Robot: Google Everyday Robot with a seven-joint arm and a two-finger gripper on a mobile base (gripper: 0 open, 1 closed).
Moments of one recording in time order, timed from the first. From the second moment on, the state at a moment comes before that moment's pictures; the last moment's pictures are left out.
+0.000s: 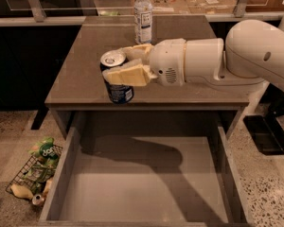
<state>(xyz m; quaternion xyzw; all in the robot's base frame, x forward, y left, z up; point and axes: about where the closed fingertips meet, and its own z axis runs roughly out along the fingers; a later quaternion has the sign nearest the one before) 0.518 0.045 0.959 -0.48 0.61 0.36 0.51</state>
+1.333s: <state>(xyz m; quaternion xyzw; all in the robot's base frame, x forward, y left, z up) 0.679 0.065 0.937 -0.46 0.63 0.38 0.50</state>
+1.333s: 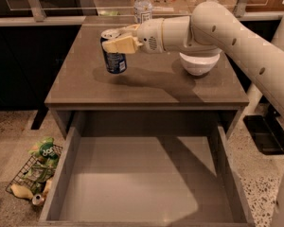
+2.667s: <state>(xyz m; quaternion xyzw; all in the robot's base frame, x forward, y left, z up) 0.705 0.115 0.907 -0.47 0.61 0.40 0.49</state>
